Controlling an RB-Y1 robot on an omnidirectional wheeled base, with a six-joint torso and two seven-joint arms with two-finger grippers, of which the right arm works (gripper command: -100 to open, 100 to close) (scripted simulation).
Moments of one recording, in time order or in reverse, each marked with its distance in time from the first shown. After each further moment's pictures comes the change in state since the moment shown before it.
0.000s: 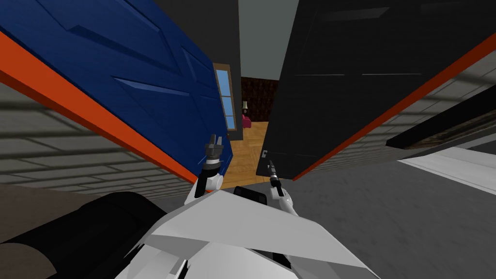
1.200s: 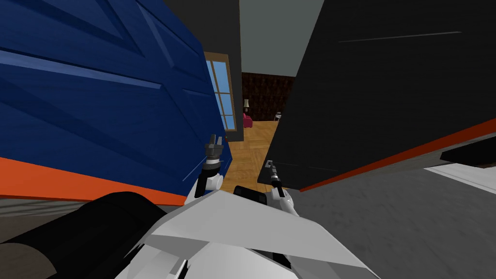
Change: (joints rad) arm -0.005 -0.007 -0.019 0.022 -0.012 -0.028 0.021
